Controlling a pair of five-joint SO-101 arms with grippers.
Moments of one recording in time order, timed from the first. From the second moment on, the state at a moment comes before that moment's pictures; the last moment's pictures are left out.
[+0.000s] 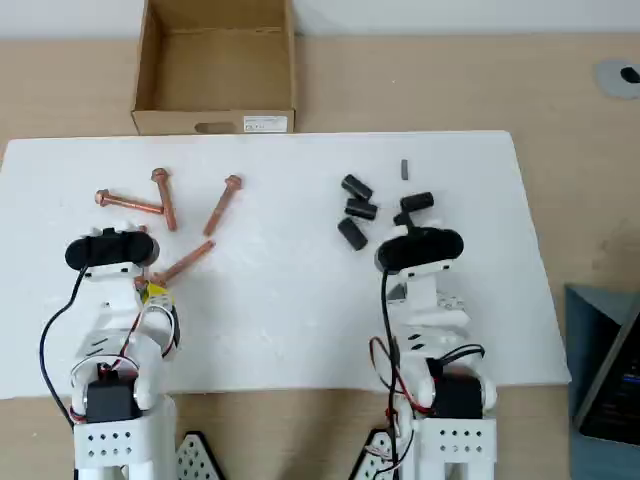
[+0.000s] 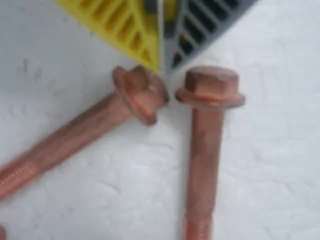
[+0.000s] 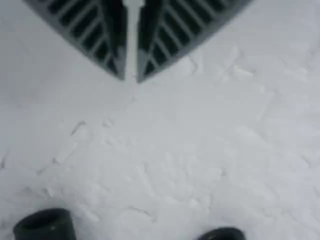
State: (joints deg) left arm -9.3 -104.1 95.3 59.7 -8.0; right arm -2.7 -103.4 96.7 60.9 0.1
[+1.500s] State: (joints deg) left arm -4.7 -91.2 73.2 65.6 -2.5; right arm -5.1 -93.4 70.1 74.3 7.1
